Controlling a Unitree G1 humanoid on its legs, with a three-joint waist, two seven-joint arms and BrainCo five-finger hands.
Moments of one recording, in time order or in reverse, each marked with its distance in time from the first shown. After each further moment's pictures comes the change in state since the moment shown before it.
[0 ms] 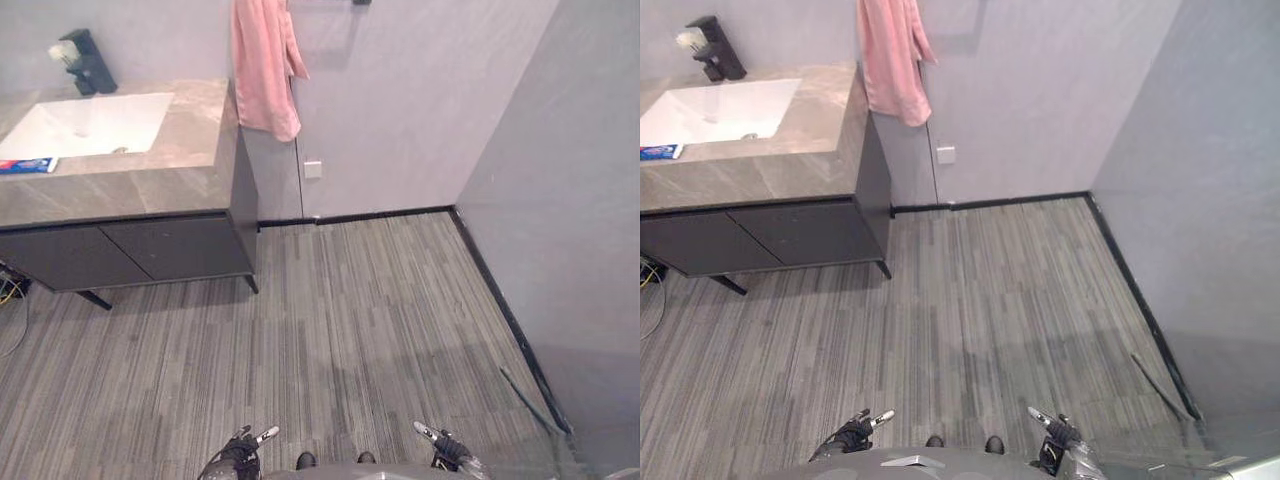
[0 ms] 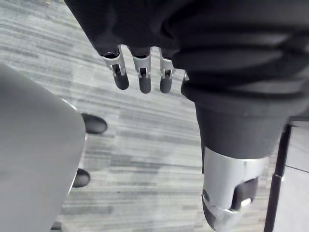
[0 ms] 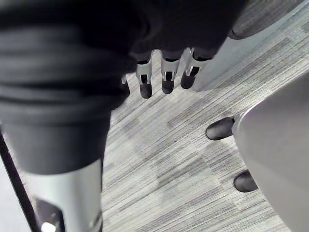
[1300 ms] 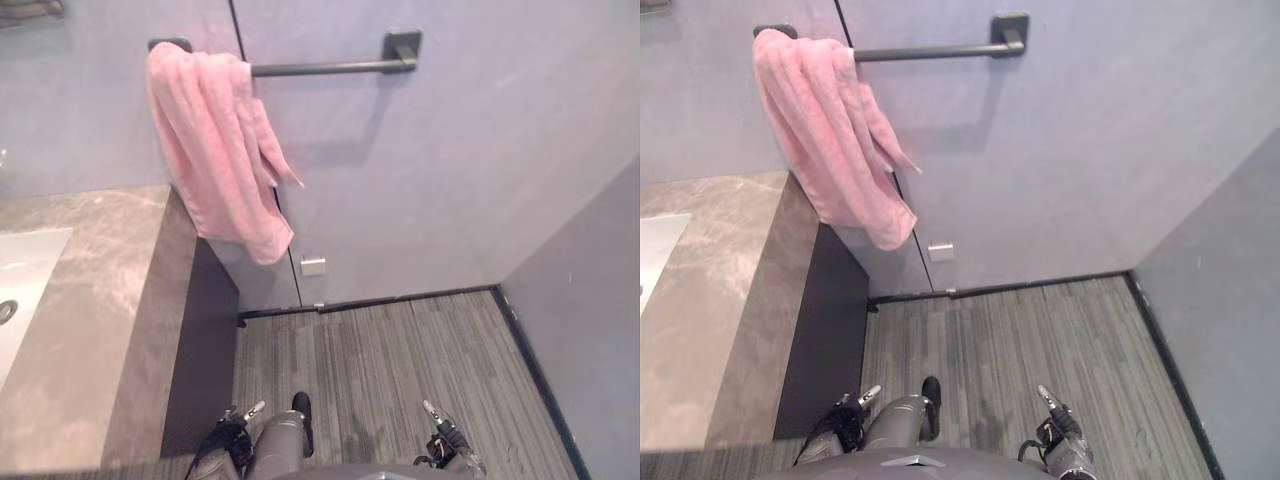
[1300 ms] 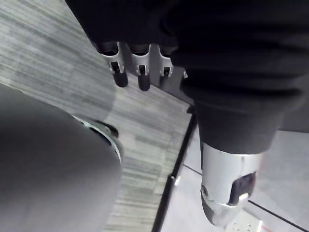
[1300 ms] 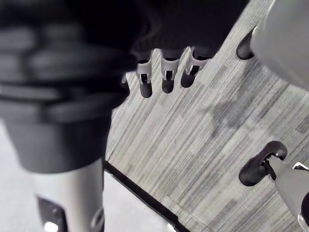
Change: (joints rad) left arm -0.027 -0.010 0.162 -0.060 -0.017 0.009 0.025; right arm 0.010 0.066 -0.085 -0.044 0.291 -0.021 -0.016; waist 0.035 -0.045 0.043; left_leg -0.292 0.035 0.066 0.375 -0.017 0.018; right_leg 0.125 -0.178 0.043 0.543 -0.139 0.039
